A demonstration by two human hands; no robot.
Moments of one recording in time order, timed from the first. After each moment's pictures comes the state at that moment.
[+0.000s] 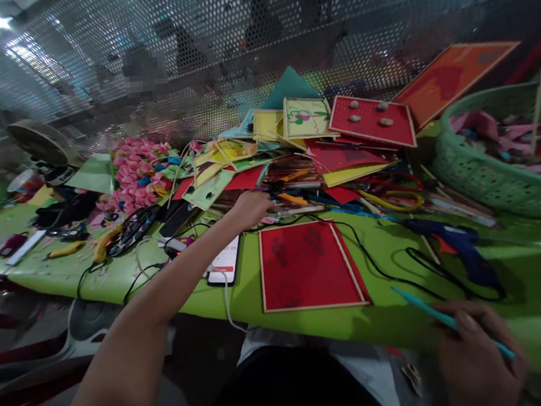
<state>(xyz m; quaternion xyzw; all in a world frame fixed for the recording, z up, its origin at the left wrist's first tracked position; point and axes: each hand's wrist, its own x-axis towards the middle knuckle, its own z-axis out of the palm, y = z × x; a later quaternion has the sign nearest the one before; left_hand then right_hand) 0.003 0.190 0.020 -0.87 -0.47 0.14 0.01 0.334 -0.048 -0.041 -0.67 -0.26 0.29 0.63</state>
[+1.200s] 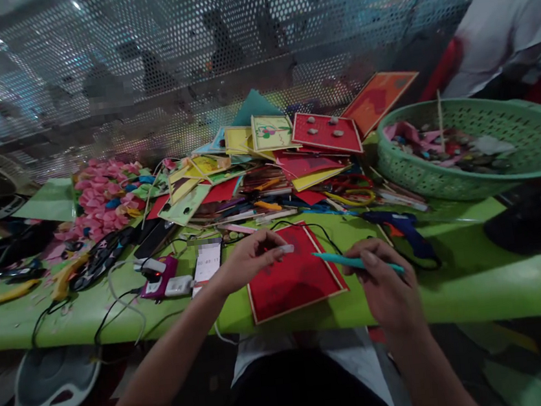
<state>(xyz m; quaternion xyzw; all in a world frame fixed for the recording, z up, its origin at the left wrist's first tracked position) 0.045 0.072 0.032 -0.73 -0.39 -0.27 -0.49 0.296 -0.003 -0.012 -0.44 -0.38 0.41 0.70</state>
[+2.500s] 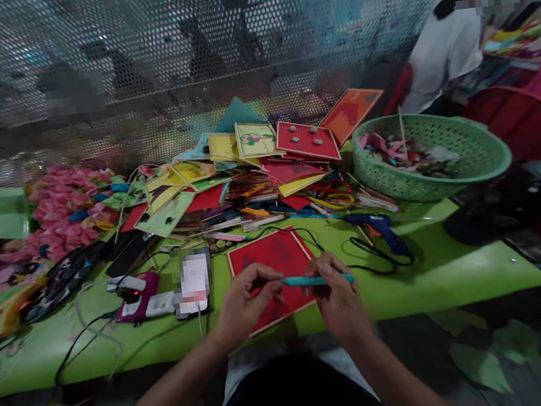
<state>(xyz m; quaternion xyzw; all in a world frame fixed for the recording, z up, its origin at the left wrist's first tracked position) 0.052 0.018 0.014 -0.59 -0.40 -0.37 -0.60 0.233 -0.008 -0.011 -0.39 -0.32 0.52 0.69</state>
